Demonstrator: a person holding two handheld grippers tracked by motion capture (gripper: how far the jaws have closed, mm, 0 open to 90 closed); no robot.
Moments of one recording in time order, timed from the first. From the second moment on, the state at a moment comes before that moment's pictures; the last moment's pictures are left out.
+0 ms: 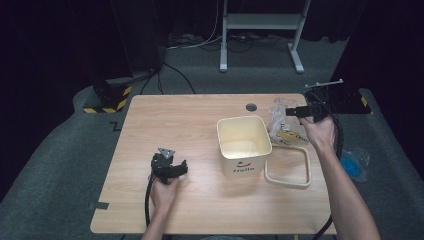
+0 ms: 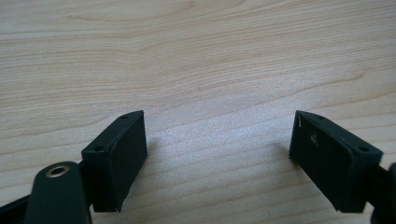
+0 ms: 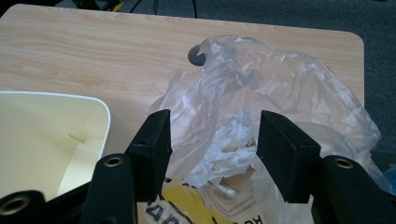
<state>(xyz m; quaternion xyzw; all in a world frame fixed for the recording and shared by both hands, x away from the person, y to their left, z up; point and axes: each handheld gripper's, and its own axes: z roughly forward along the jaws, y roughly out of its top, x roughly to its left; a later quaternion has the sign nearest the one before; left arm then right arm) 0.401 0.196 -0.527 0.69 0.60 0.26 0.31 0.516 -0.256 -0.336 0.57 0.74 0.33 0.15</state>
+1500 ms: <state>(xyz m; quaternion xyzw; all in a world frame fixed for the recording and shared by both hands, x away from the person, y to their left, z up) 0.401 0.196 -0.527 0.70 0.59 0.26 0.31 0.421 -0.294 -0.394 0.59 0.73 0.30 0.16</state>
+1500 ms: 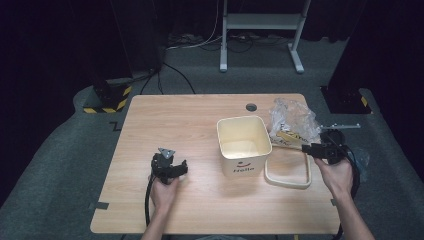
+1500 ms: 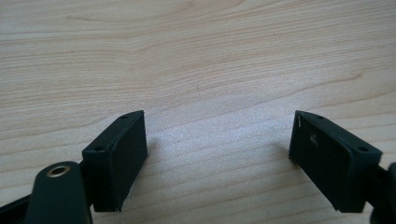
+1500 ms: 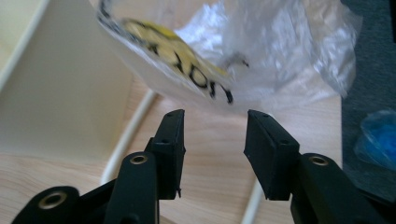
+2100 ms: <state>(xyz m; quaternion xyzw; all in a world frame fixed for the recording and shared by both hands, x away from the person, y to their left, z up) 0.401 0.196 -0.527 0.70 0.59 0.26 0.31 0.426 -0.308 -0.443 0.63 0.74 0.20 0.14</state>
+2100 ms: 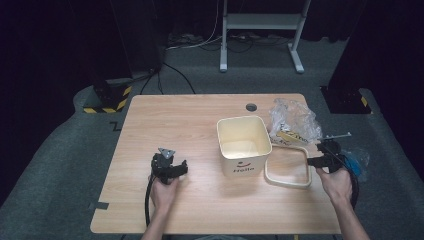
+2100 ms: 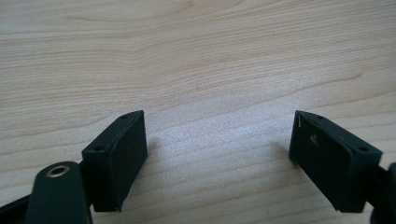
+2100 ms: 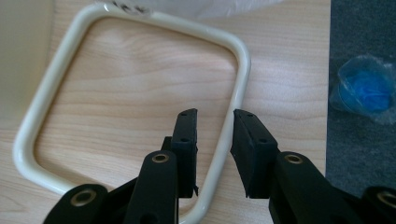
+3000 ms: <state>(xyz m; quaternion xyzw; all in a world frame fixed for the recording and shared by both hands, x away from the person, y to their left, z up) 0.401 0.196 -0.527 0.70 0.59 0.26 0.31 0.444 -0.305 -0.474 0.65 0.73 0.14 0.13</state>
